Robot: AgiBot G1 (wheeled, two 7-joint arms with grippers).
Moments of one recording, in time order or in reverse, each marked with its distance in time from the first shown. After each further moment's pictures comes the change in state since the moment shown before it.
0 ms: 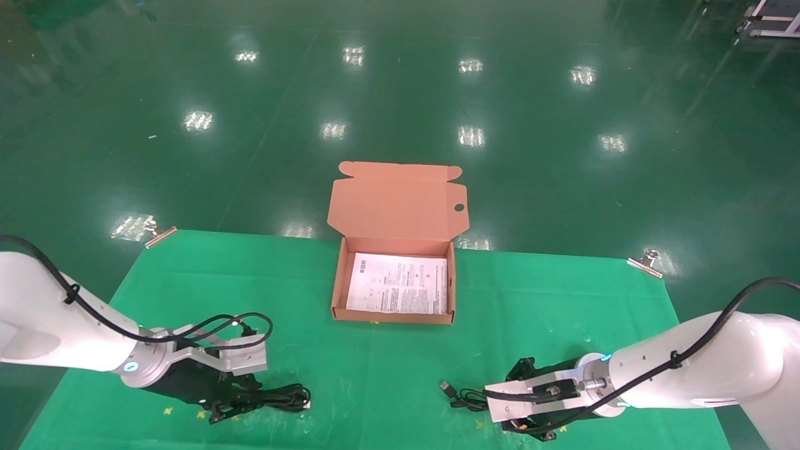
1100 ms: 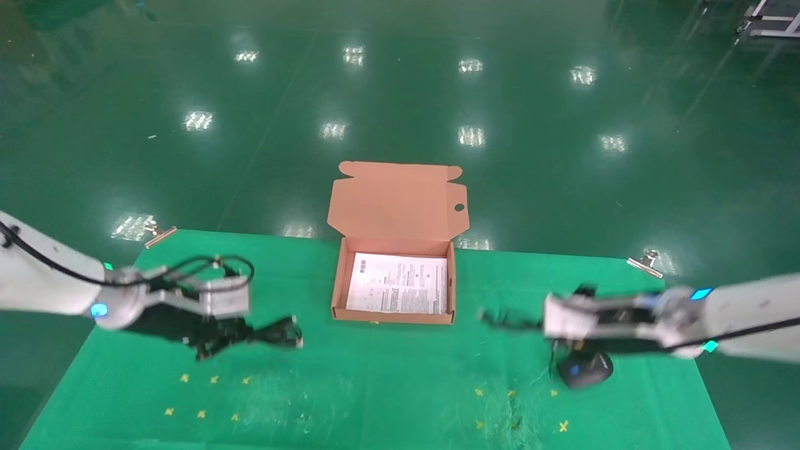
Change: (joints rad) left arm -0.089 -0.101 -0.020 -0.233 0.003 0.010 -0.021; right arm 0.081 0.195 0.124 0.213 0.042 0.014 0.193
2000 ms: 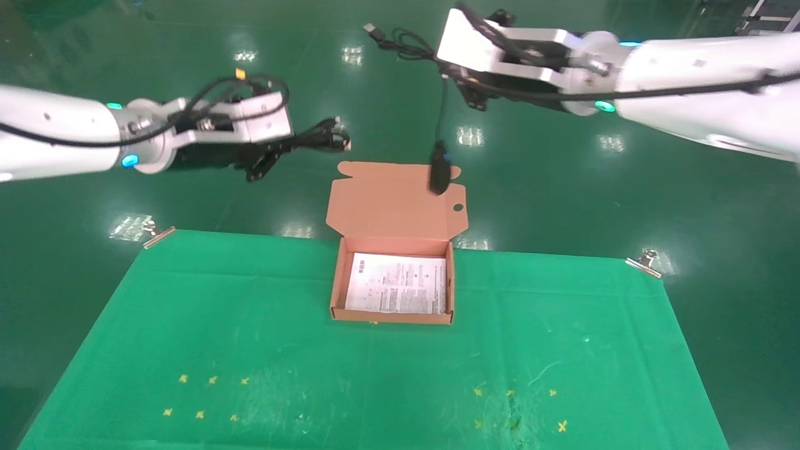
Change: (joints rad) left arm -0.093 0.003 -0.067 -0.390 0.105 -0.274 -0.240; right arm 0.306 -0.293 0.106 -0.132 0.039 0.320 -0.059
